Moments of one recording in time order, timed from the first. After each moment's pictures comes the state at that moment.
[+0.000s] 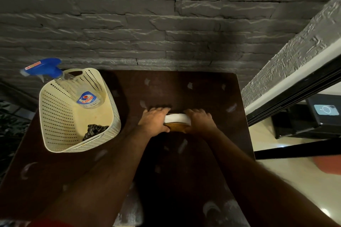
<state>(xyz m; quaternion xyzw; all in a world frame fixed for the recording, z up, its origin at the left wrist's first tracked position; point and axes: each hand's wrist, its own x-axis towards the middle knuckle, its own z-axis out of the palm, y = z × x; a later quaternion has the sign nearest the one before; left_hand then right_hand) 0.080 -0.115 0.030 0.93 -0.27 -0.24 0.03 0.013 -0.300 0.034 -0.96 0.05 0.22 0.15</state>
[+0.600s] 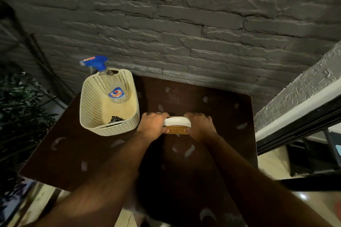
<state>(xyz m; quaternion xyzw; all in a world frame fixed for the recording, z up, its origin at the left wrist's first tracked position) 0.030 -0.067 0.079 0.98 -0.17 -0.11 0.06 0.002 -0.261 0.083 -0.98 -0.04 0.11 0.13</state>
